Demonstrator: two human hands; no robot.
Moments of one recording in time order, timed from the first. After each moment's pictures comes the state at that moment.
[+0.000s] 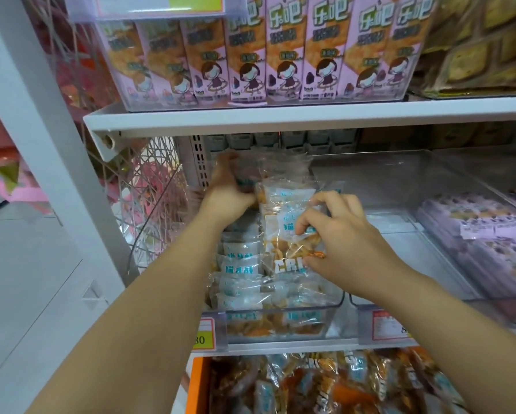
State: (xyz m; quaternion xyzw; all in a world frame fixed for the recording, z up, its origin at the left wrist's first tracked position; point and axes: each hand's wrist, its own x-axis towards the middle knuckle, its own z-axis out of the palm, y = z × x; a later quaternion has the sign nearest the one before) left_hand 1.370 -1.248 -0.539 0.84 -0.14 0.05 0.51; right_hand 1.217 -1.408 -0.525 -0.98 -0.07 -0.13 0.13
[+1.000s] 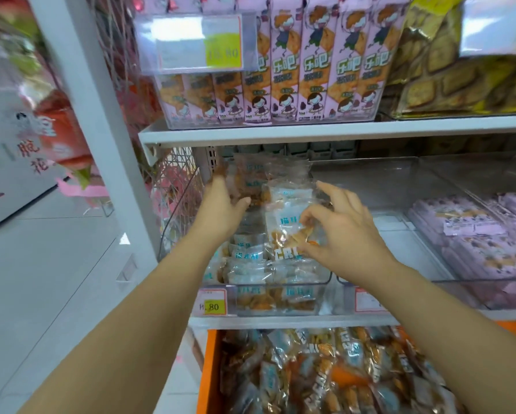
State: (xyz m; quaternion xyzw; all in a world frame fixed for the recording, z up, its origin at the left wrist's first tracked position) left_hand 1.293 -1.220 -0.510 0.88 -0.11 0.09 0.44; right_hand 1.194 -1.406 -0.517 -0.97 -0.06 -0.17 0.15
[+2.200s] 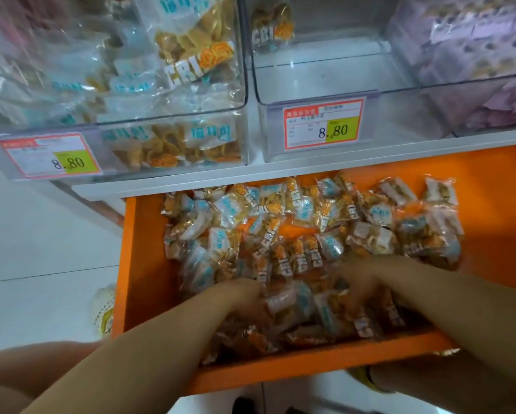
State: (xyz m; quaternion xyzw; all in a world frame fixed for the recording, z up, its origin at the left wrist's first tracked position) left_hand 1.113 -1.293 -0.775 0.80 -0.27 -0.54 -0.01; right_hand 1.079 -1.512 -0.761 -0.82 -0.05 0.57 0.03
